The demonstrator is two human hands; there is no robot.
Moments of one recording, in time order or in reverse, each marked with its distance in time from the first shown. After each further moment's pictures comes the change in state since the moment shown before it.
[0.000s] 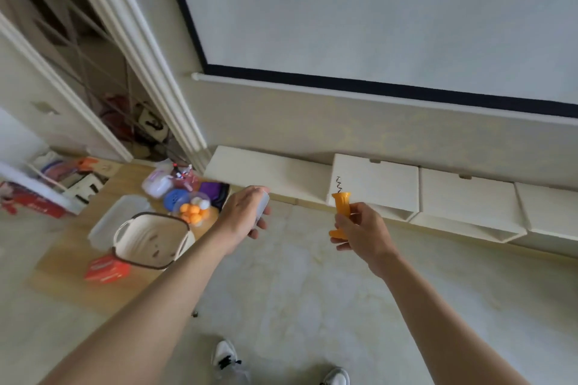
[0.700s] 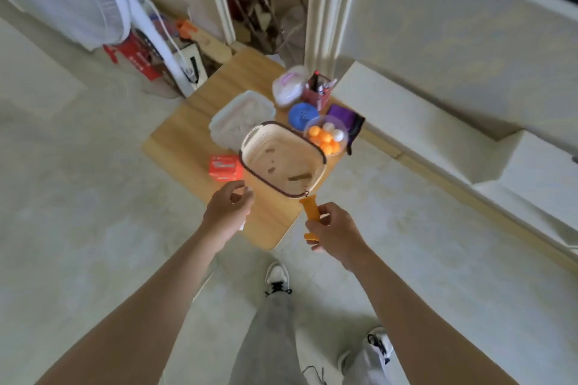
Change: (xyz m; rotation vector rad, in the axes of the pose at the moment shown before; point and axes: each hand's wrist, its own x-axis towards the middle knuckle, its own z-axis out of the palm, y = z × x) left_hand 0.024 -0.303 -0.334 -0.058 0.397 -0.333; right_hand 0.017 0.036 0.442 -0.374 -0.485 0.237
